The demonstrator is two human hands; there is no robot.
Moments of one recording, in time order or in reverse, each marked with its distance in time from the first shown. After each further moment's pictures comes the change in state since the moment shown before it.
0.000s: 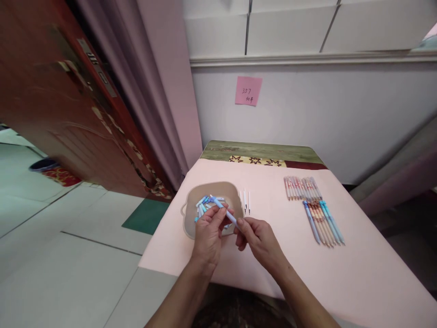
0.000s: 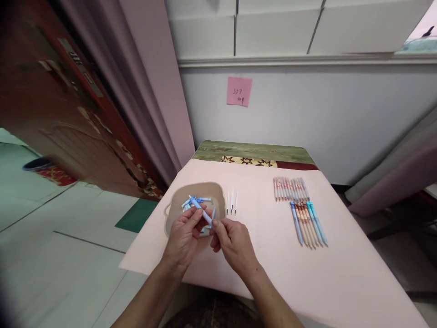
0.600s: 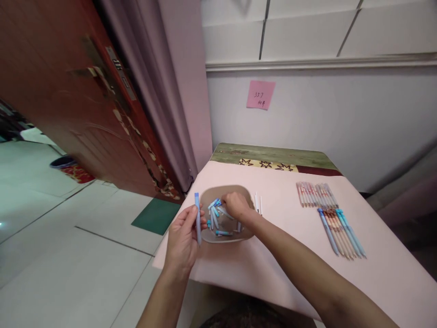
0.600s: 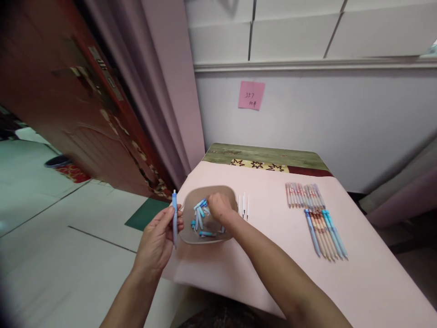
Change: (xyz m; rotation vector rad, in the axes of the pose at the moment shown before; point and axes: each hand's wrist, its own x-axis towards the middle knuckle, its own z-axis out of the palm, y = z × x) left_hand 0.006 0.054 -0.066 0.047 0.213 0.156; right_hand 0.142 0.006 0.065 -1.149 -0.210 -0.146
